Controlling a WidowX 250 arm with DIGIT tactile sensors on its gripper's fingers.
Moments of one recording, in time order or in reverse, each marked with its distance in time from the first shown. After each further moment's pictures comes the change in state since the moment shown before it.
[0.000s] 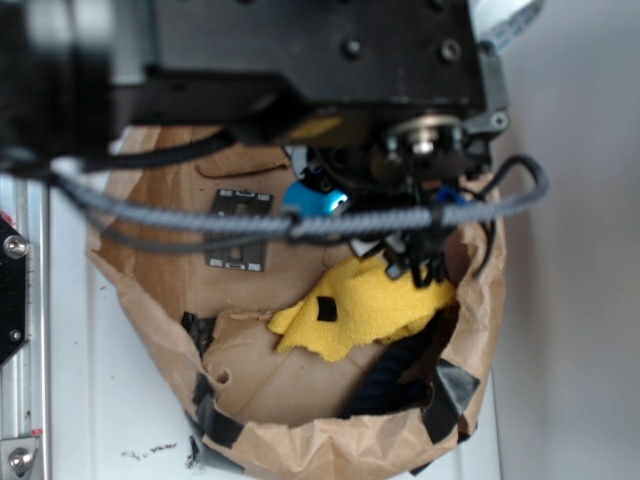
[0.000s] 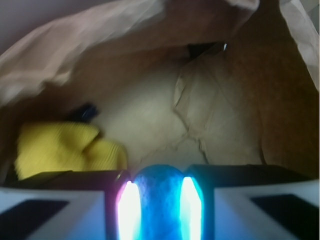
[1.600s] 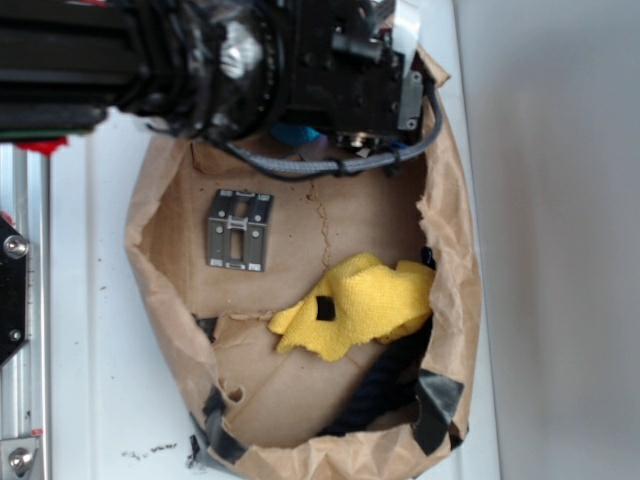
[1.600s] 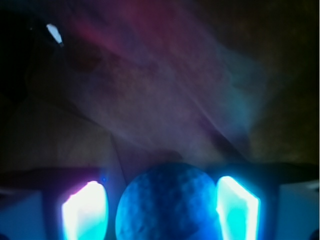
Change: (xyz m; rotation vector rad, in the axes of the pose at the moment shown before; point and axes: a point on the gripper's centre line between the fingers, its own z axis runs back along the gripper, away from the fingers) arm 0.030 0.095 -0.123 0.306 -0.184 0.576
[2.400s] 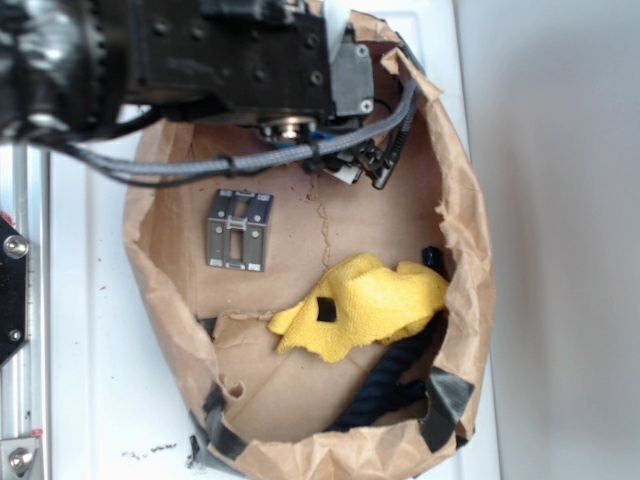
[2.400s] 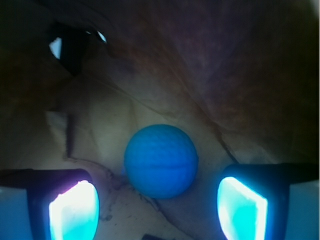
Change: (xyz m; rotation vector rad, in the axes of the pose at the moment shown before) arm -0.009 0.022 0.037 -0.107 0.058 -0.004
